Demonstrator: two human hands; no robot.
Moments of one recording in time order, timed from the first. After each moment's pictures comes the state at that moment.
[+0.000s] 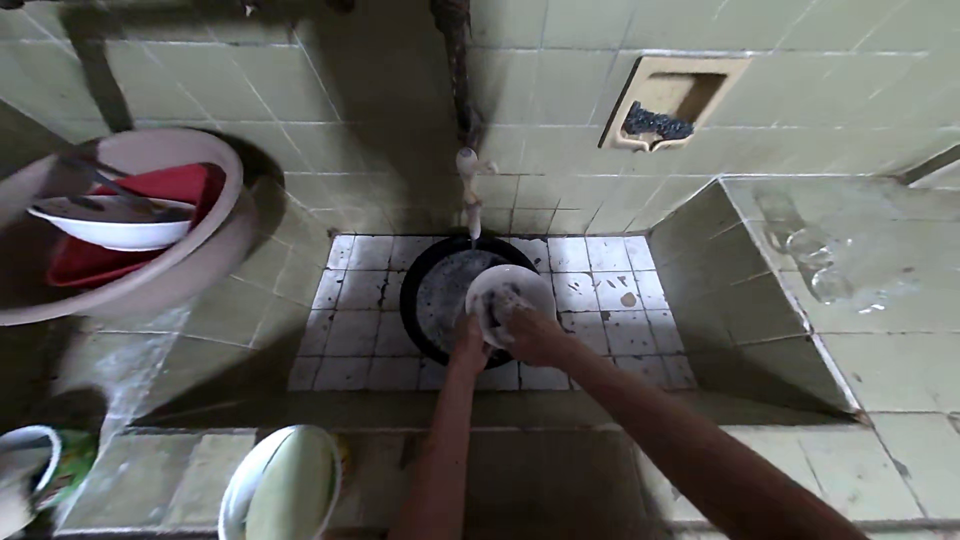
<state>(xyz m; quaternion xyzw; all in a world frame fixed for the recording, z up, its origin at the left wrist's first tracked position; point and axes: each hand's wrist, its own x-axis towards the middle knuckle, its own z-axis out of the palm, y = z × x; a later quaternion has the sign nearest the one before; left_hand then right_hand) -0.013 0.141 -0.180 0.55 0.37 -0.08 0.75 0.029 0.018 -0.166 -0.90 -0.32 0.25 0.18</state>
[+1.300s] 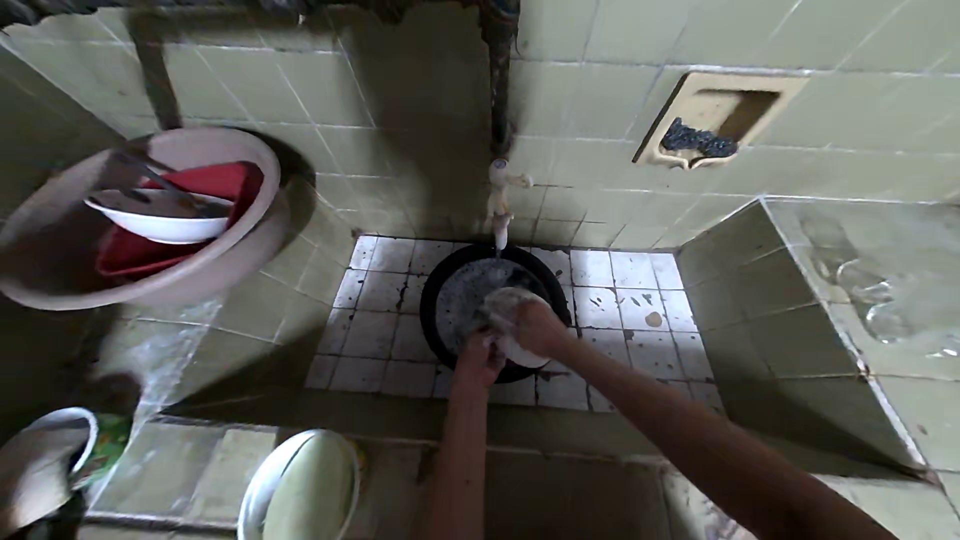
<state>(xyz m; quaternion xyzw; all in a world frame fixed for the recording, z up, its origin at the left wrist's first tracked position) -0.011 0.158 -0.183 0.37 0.43 -0.03 0.82 0.062 0.050 -0.170 -0.87 -0.34 0.22 0.28</state>
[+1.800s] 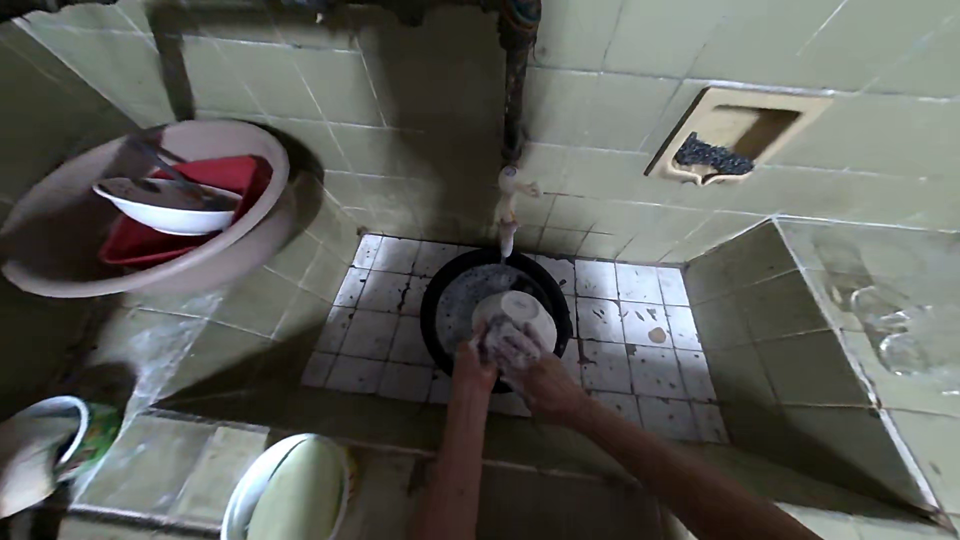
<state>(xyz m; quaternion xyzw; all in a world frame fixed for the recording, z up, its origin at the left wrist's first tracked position) -0.011 0.155 -0.186 0.36 0.42 0.07 0.83 0.013 0.018 -0.242 -0.82 -0.50 -0.07 0.28</state>
